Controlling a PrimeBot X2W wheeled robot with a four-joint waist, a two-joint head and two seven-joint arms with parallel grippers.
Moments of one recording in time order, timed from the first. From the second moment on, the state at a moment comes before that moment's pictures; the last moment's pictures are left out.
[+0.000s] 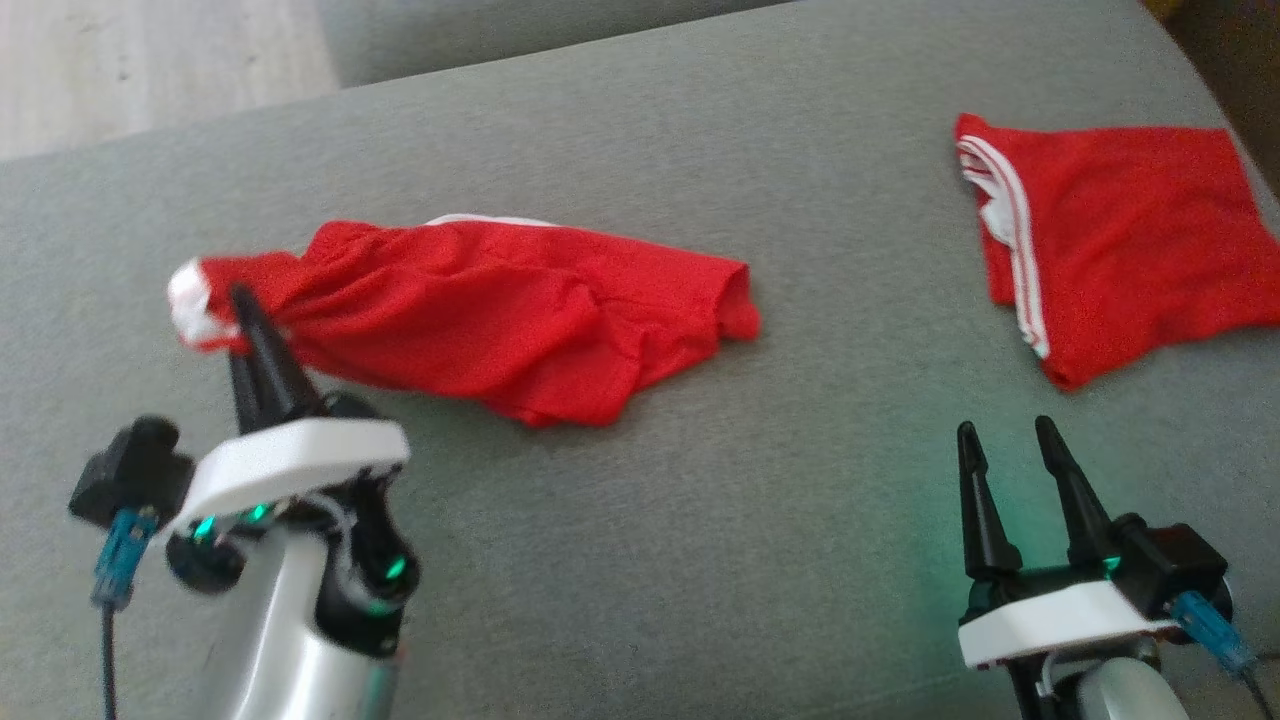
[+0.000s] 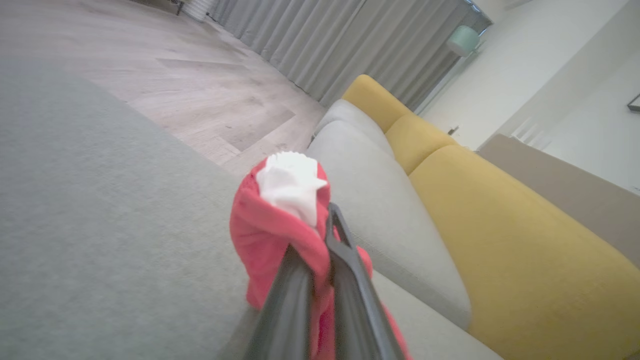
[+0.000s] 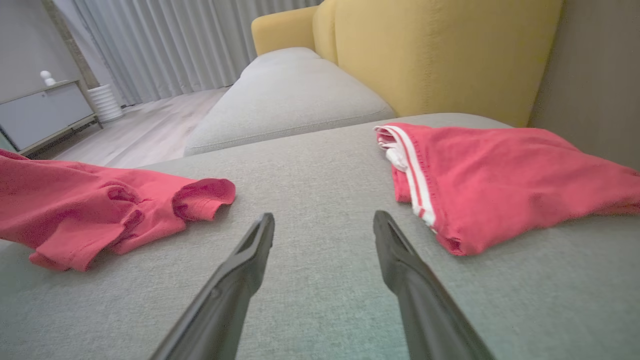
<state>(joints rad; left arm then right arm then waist) -0.27 0.04 -0.19 0.09 -0.81 0.32 -0.26 0.02 -0.04 0.06 0.21 0.18 0.12 -0.25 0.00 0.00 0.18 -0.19</state>
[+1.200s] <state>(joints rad) -0.25 0.11 -0.47 0.23 -0.45 0.10 -0.07 0.01 -0.04 0.09 0.21 0.16 0.12 -0.25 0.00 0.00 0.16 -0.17</state>
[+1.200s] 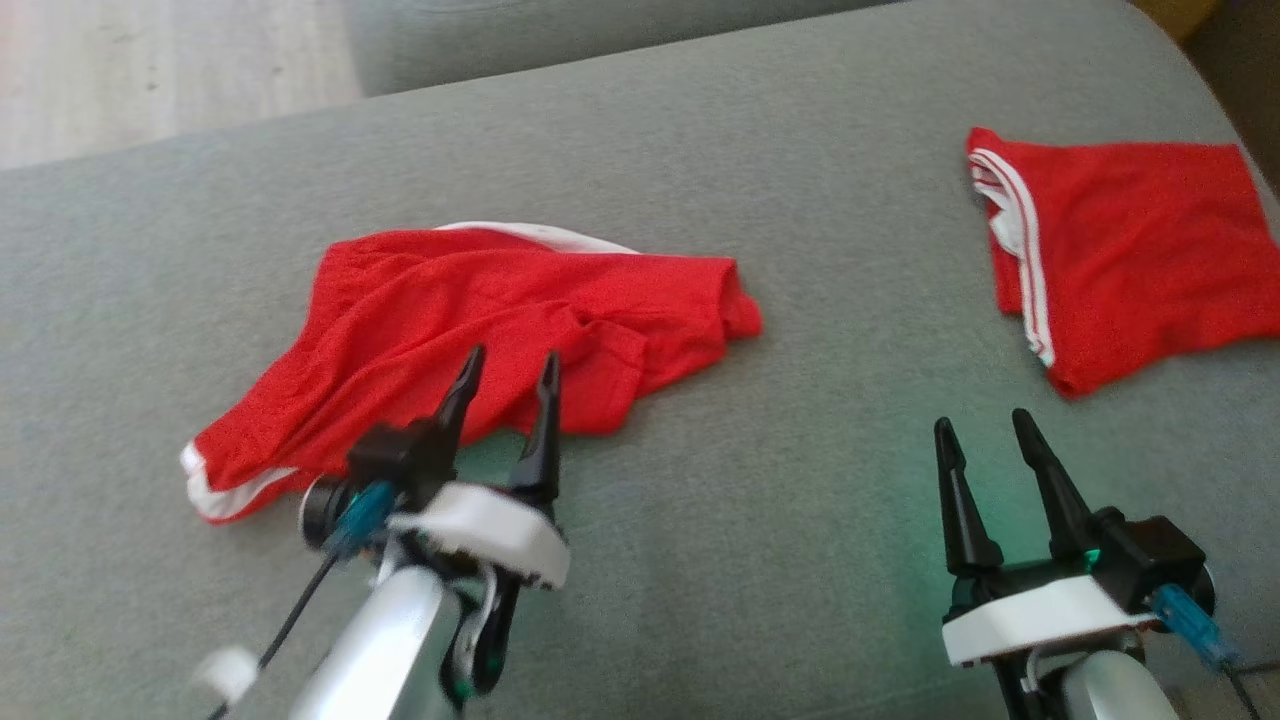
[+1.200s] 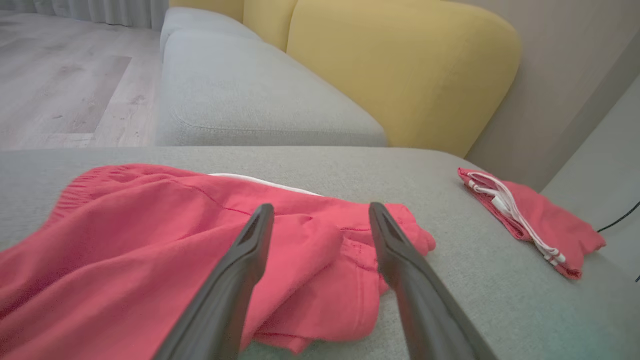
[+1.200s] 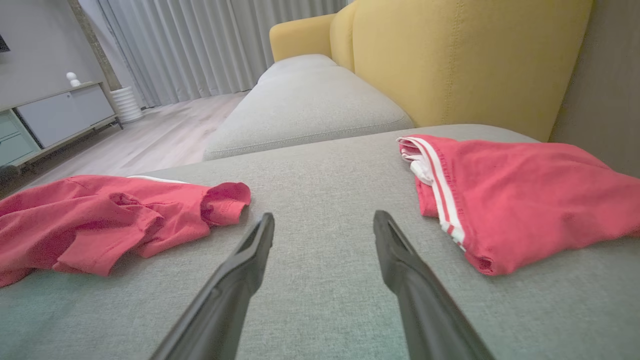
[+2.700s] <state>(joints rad) -0.10 0.19 -0.65 -0.25 -0.71 -0.01 0.42 0.02 -0.04 0.06 0.21 0.17 0.12 -0.25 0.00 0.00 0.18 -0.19</state>
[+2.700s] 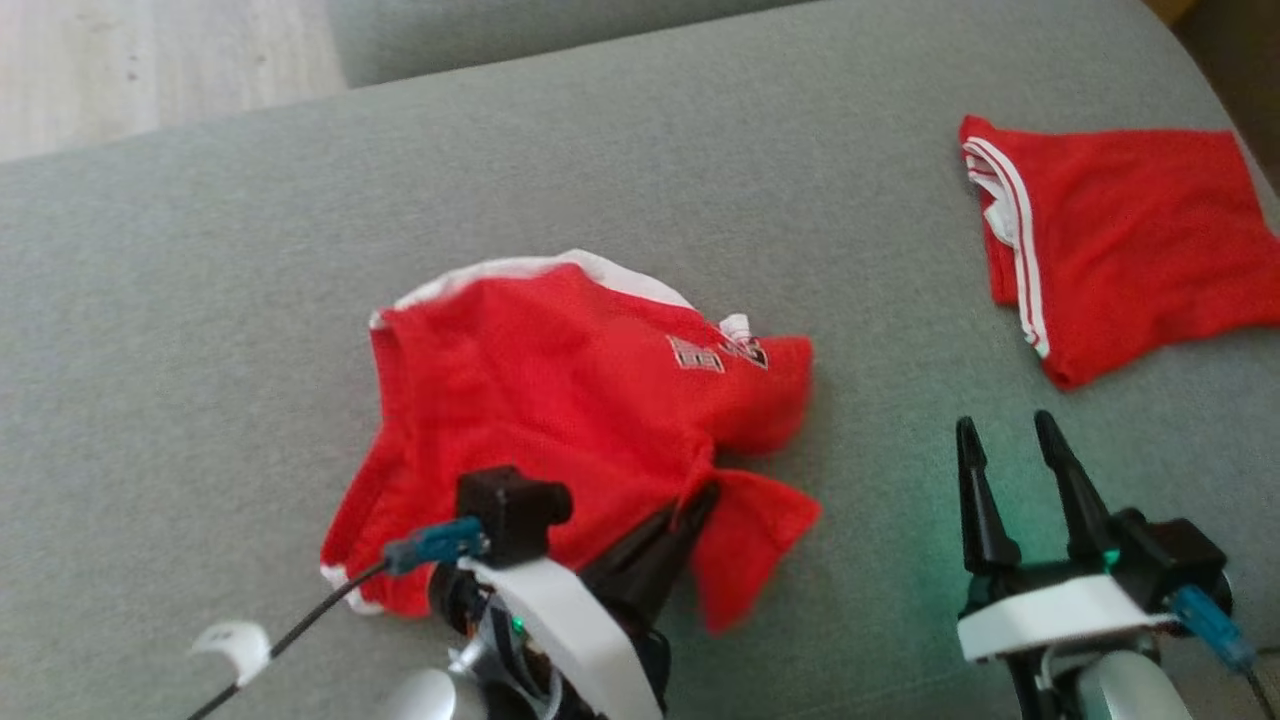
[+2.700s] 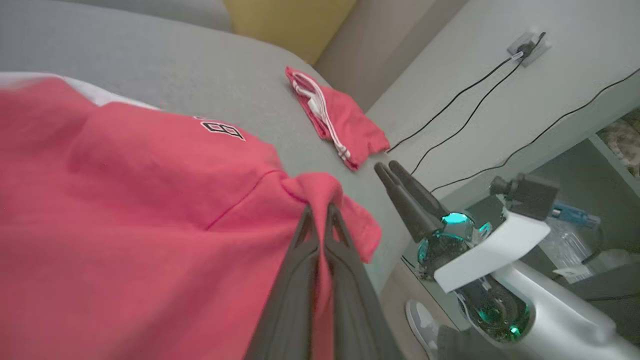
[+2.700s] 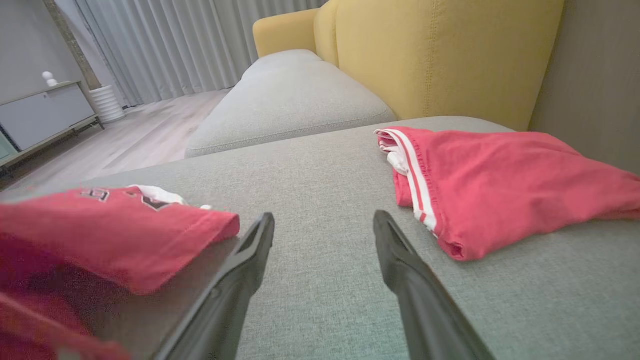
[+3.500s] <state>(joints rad) -0.63 0.05 -0.52 0.55 -0.74 0.10 0.27 -0.04 -0.04 0.15 0.20 0.22 0.12 -0.25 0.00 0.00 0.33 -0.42</state>
